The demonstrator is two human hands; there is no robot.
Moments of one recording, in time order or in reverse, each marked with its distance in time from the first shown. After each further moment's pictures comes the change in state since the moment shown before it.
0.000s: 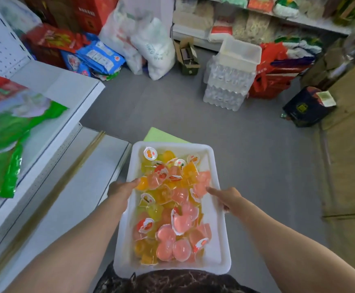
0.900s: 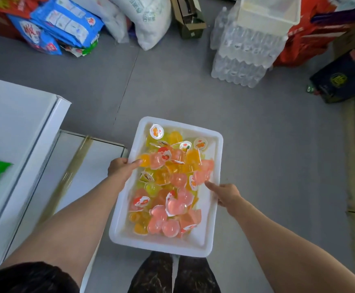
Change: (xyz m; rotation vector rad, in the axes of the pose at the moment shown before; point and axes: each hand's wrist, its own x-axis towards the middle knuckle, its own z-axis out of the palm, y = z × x) left_hand 0.276 0.172 0.099 0.406 -0.128 0.134; right_hand 0.221 -0.169 0.056 0.230 -0.030 0.142
